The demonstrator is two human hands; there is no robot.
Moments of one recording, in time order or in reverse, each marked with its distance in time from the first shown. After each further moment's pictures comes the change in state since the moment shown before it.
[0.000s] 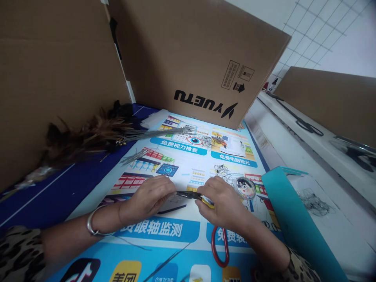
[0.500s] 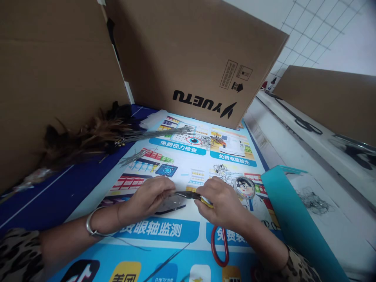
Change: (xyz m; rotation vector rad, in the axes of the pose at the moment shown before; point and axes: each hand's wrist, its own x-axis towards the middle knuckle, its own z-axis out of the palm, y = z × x) left_hand 0.005 0.006 -0.004 -0.058 -0.025 -0.163; right_hand -0.002 0.005 0.004 0.027 0.031 -0.036
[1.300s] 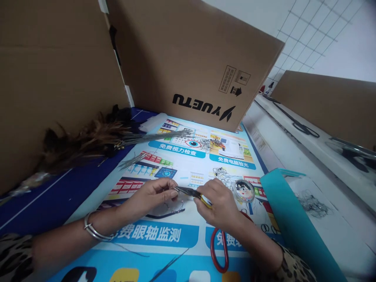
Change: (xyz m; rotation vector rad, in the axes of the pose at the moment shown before) left_hand 0.014 0.007 0.001 -0.873 -0.141 -0.781; right_hand -0.003 0.005 0.019 0.033 0.202 0.035
